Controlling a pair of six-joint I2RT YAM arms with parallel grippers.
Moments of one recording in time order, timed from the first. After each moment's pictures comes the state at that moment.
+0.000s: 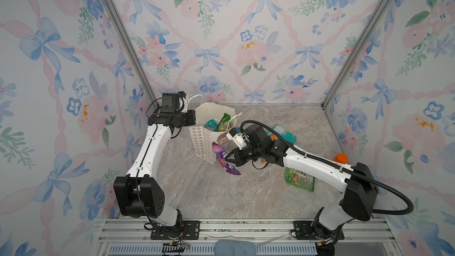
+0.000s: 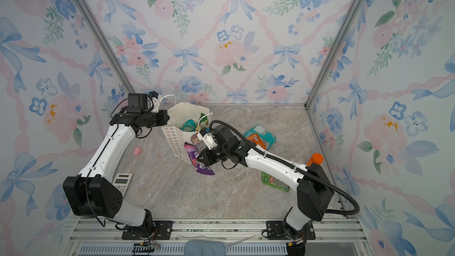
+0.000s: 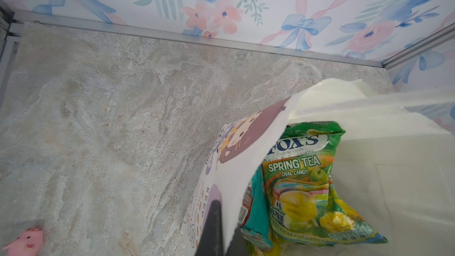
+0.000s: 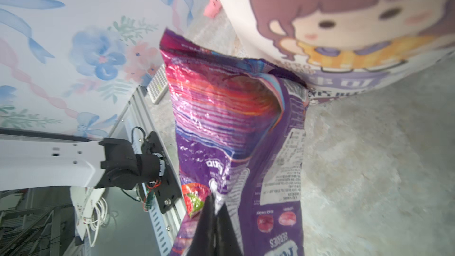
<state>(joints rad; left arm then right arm) -0.03 1.52 1.47 -0.71 0.25 -0.16 0.86 1.58 1.28 -0.37 -0.48 0.45</state>
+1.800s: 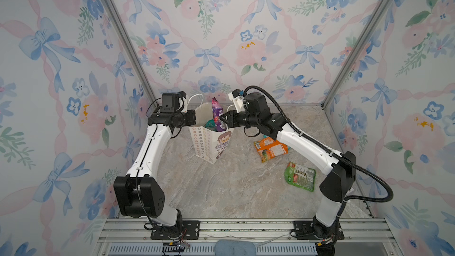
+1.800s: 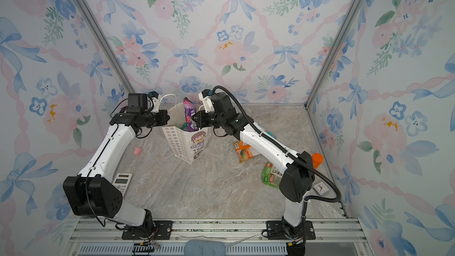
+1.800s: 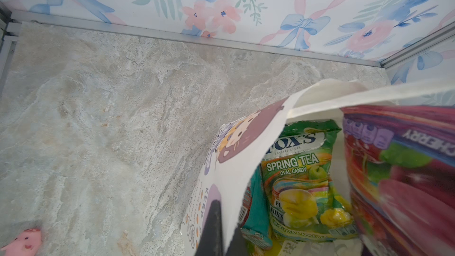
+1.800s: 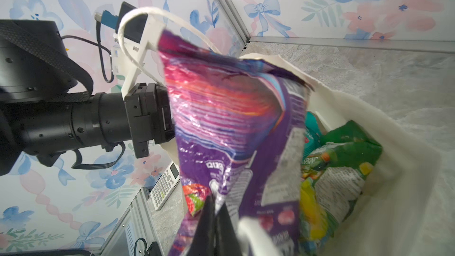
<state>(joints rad) -0.03 1.52 1.47 -0.71 0.26 -0.16 0.75 1.82 1.79 -0.37 -0.32 0.52</state>
